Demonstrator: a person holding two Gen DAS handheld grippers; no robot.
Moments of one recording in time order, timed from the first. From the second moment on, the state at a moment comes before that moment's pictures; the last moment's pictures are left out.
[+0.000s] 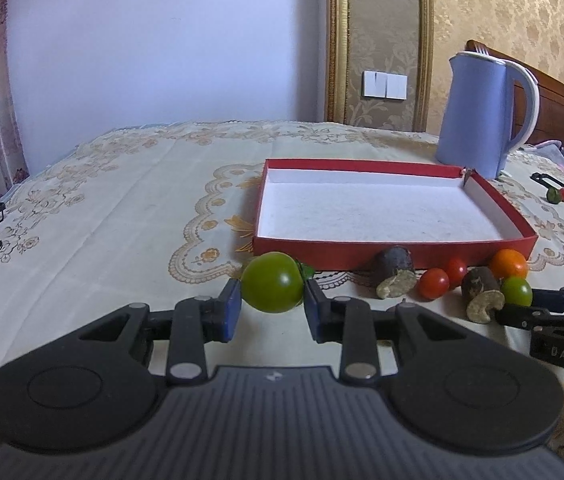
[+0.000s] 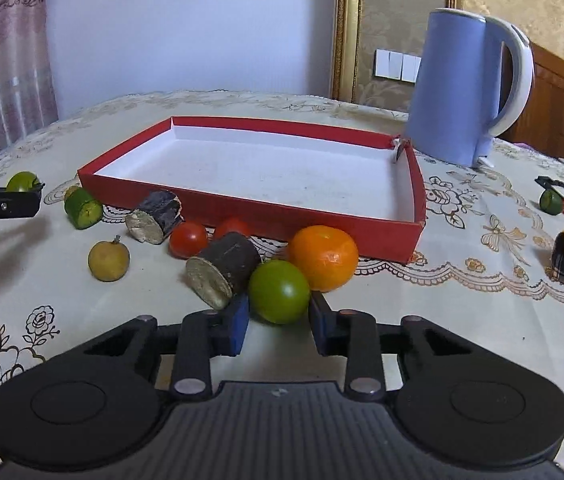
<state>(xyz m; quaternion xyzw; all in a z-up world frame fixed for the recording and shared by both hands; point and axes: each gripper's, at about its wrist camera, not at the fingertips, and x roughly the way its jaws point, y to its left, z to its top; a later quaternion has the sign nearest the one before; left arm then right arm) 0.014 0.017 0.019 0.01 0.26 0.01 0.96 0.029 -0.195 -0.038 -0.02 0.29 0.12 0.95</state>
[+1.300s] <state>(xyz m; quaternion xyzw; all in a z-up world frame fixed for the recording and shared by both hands) 0.192 -0.062 0.017 0.11 0.29 0.03 0.95 -0.011 -0.238 -0.027 0.07 0.22 0.13 0.96</state>
